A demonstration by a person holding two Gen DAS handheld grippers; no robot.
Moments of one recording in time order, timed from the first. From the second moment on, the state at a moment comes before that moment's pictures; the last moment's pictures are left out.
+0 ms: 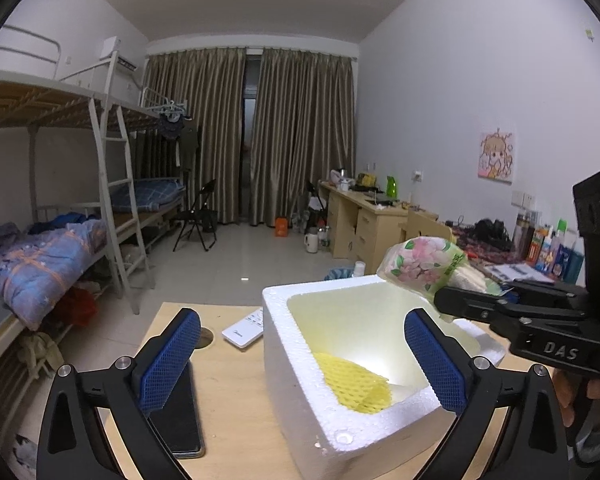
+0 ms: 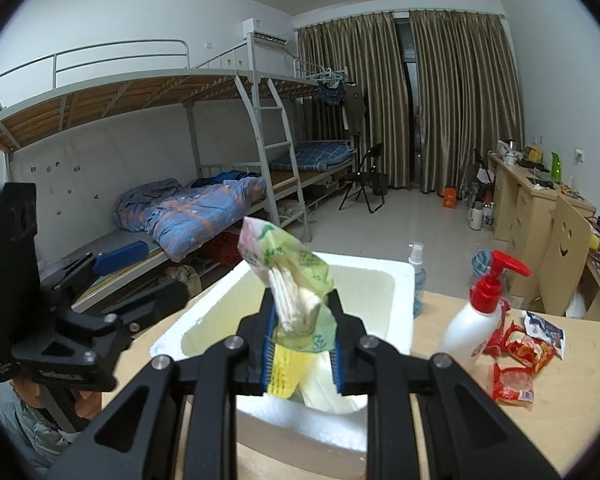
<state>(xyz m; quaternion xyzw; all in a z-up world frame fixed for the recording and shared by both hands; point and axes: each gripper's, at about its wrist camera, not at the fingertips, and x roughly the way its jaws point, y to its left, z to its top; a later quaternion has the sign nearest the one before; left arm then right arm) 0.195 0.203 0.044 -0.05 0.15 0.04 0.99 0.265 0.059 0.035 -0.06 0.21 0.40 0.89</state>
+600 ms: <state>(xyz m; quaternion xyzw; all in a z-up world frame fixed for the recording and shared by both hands) 0.192 0.208 0.040 -0.06 0.15 0.04 0.99 0.272 0.052 0.033 -0.04 0.20 0.39 0.90</state>
